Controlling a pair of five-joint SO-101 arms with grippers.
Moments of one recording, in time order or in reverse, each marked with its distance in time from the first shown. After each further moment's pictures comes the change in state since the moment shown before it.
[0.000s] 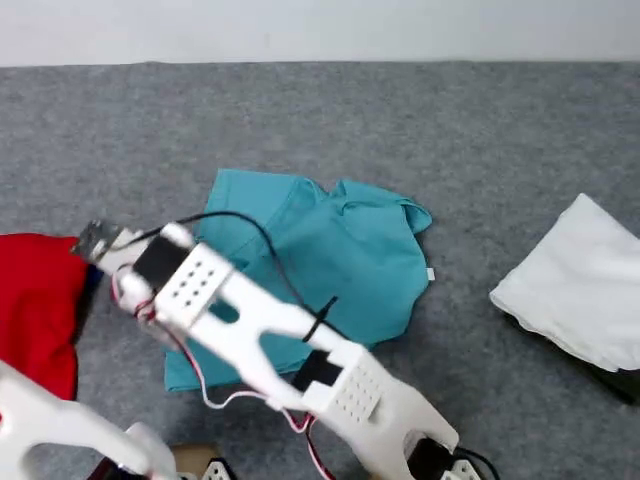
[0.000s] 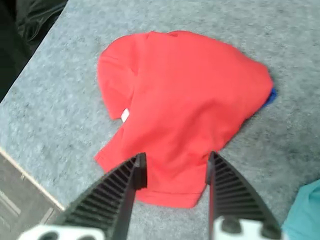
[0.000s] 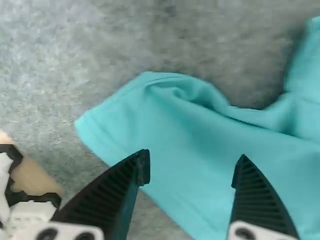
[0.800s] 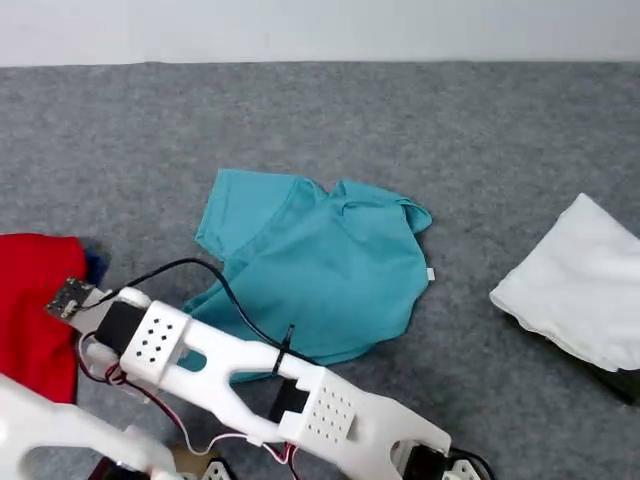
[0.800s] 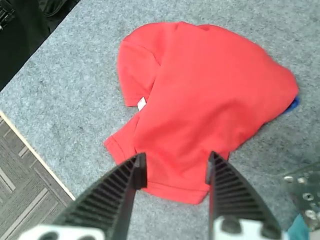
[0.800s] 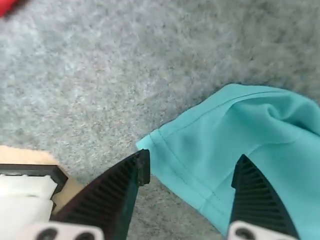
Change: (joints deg) left arm -4.5 0.0 0.0 0.0 2.1; right arm -9.4 6.7 0.0 -4.7 -10.3
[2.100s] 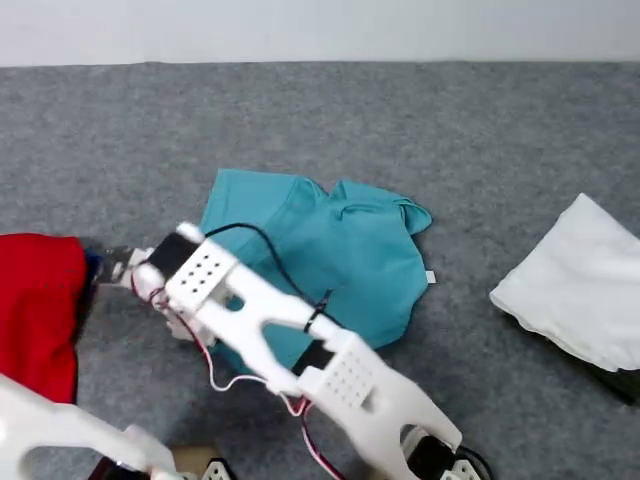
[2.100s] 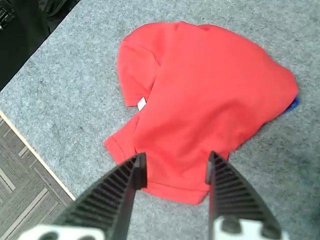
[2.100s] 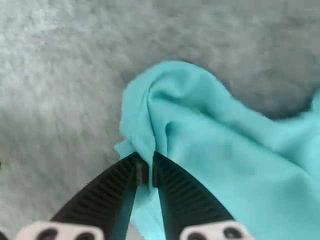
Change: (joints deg) left arm 0.0 0.0 0.0 0.0 0.0; right arm 14.4 -2.8 4.2 4.6 29.5
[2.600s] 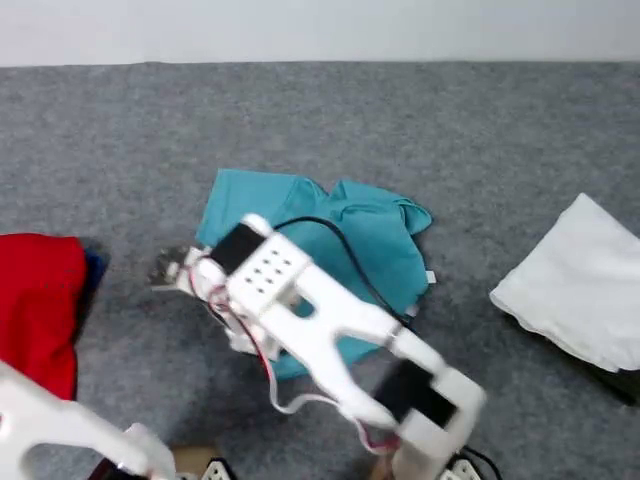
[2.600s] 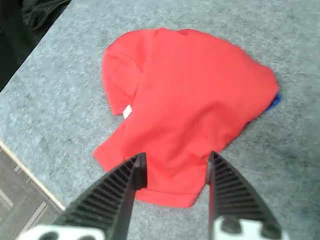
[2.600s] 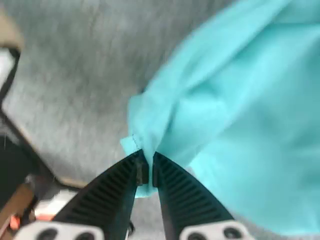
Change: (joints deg) left arm 6.1 0.0 0.0 0.0 0.1; right arm 4.9 -40.8 45.8 0.0 3.4
